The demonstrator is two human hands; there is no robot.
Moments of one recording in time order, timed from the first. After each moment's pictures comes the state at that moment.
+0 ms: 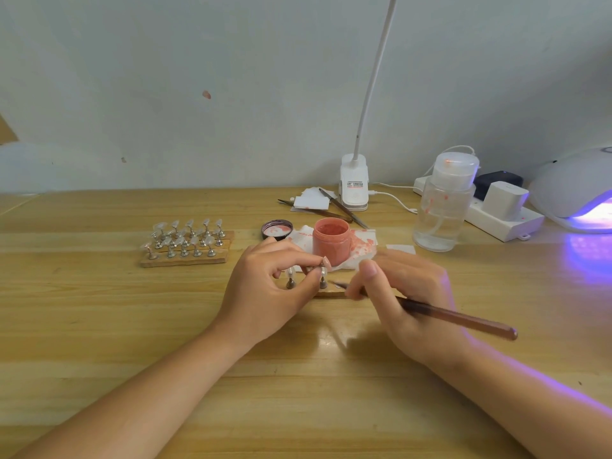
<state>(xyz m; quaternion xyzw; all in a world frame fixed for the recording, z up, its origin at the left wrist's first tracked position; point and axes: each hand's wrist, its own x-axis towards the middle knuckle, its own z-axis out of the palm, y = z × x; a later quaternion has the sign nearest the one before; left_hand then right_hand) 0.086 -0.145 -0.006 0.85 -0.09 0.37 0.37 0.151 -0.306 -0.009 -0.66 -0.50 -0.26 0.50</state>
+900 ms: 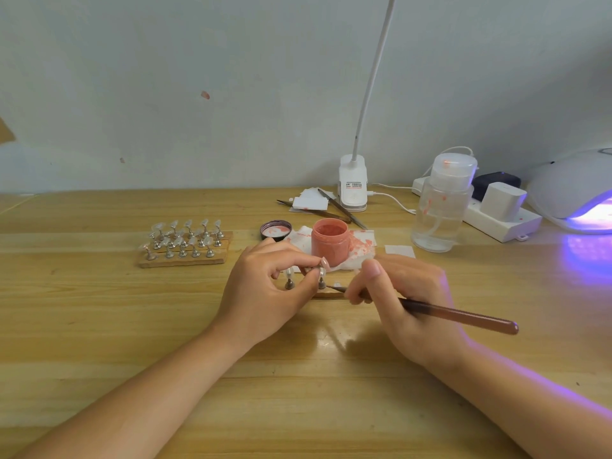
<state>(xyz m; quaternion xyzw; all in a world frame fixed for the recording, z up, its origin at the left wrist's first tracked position) 0.086 -0.145 -0.006 0.85 -0.08 0.38 0.36 0.147 -0.307 -0.009 -0.66 -0.49 -0.23 0.52</state>
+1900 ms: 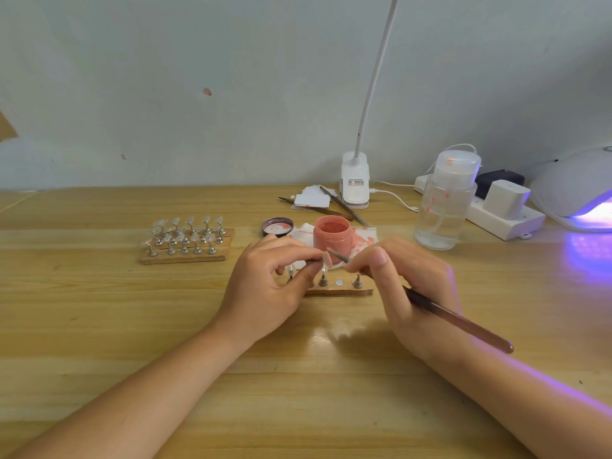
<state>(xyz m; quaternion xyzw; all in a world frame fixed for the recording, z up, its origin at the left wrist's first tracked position) 0.086 -0.143 -0.005 0.86 -0.09 0.38 0.34 0.146 -0.306 -0.006 -0.66 -0.46 -0.25 0.54</state>
